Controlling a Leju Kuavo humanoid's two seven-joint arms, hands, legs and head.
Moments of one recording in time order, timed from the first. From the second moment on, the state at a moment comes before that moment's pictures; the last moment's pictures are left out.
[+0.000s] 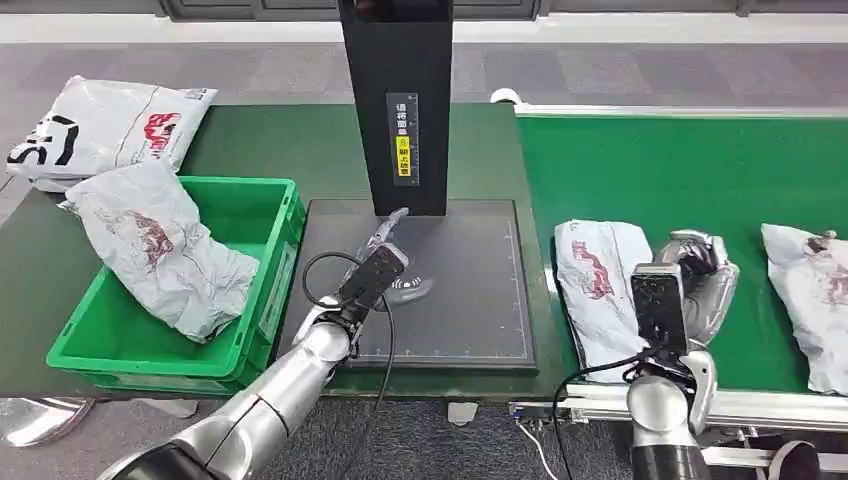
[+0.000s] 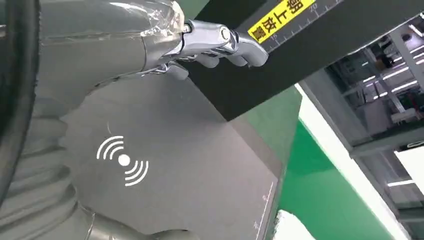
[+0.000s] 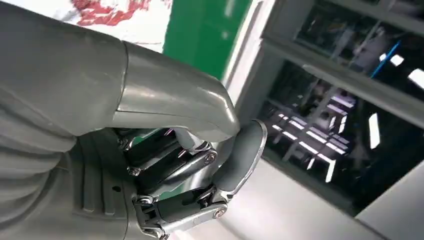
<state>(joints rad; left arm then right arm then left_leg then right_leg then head) -0.63 -0.21 -0.27 -0.63 -0.15 0.22 -0.51 -0.16 0.14 -0.01 -1.40 0.59 -0.57 -0.39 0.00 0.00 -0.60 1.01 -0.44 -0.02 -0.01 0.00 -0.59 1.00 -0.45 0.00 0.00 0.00</state>
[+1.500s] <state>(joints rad) -0.62 -0.18 -0.27 -0.65 -0.12 0.20 -0.48 -0.45 0.05 -0.10 -0.43 1.15 -0.22 0.19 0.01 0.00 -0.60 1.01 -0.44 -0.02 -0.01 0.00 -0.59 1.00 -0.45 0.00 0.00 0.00</state>
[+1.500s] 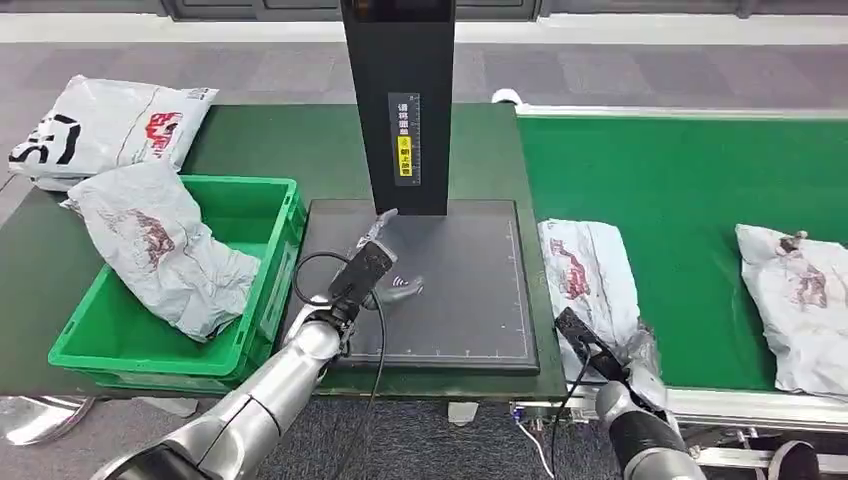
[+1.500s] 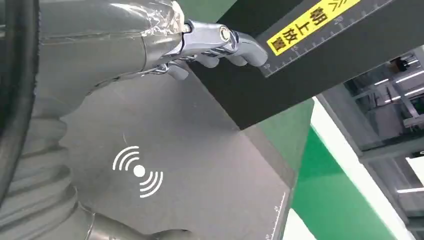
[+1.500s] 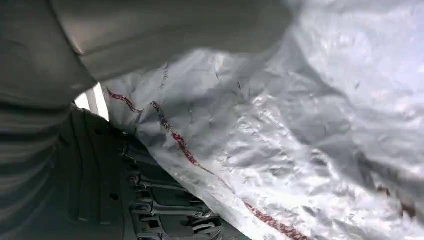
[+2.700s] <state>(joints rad) -0.56 -0.16 -0.25 -0.73 -0.13 0.22 -0.45 -0.36 0.05 -0.10 -0.73 0.89 -0.51 -0.14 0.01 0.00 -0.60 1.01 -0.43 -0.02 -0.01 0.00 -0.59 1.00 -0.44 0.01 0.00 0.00</state>
